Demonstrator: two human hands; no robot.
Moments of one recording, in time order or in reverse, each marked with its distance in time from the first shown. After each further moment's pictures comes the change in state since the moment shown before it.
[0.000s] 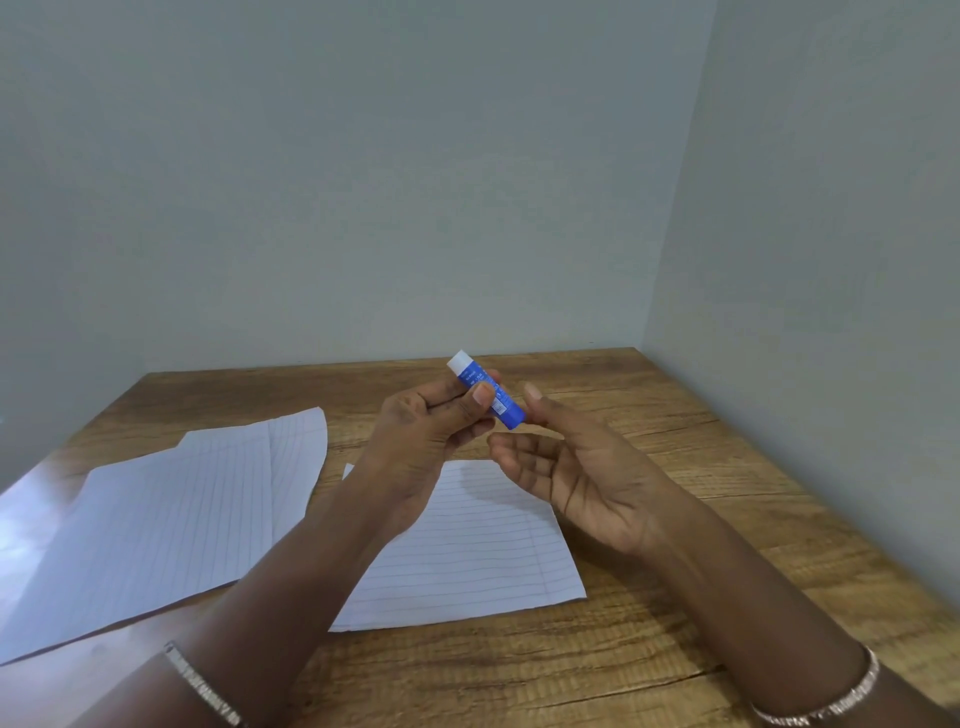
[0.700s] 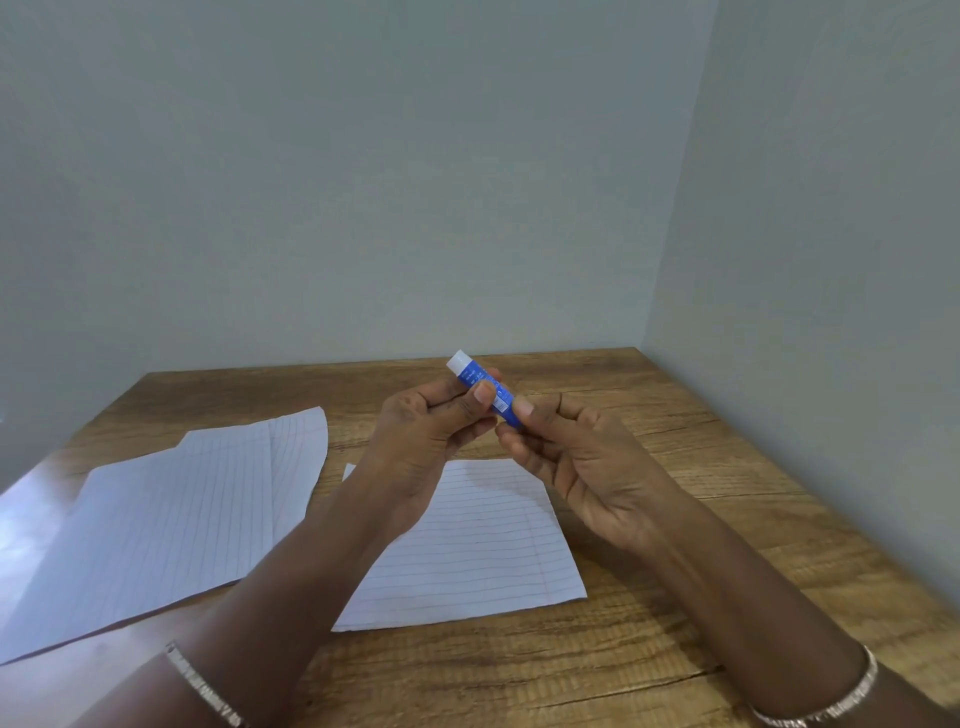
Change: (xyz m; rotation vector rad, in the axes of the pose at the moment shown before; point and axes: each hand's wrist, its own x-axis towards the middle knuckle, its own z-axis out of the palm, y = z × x) left_hand 0.000 0.000 0.002 -0.032 0.018 -0.007; right_hand -0.002 0.000 0.004 -0.091 0.004 -0.134
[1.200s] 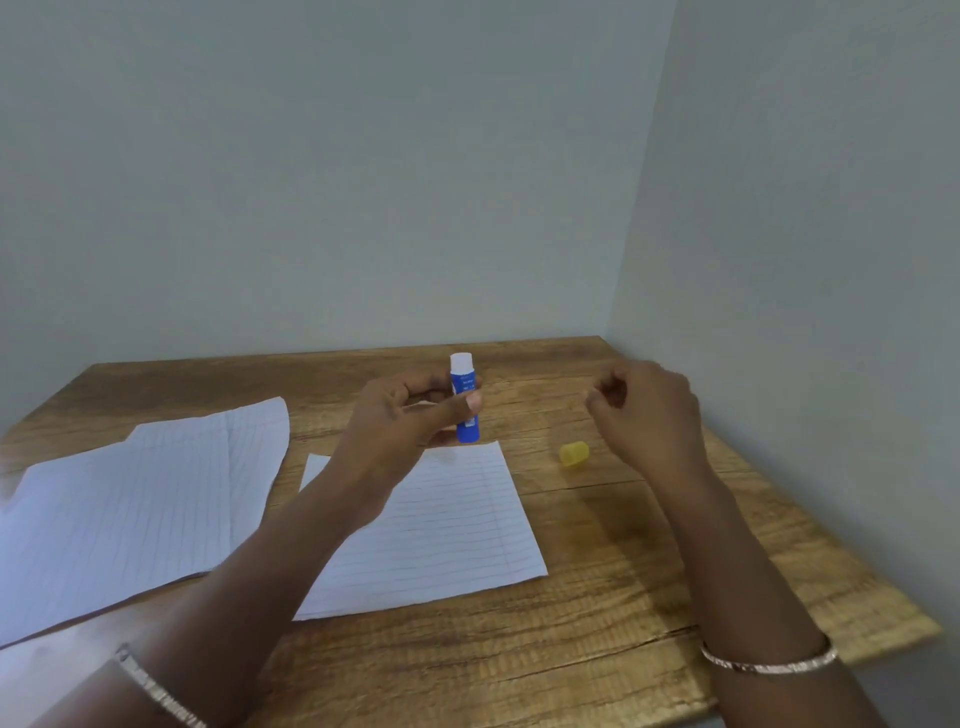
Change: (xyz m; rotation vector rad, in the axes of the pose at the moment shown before) left_hand -0.002 -0.003 0.007 0.362 0.033 0.019; right_hand 0.003 -0.035 -0.064 -1.555 0.703 -0.394
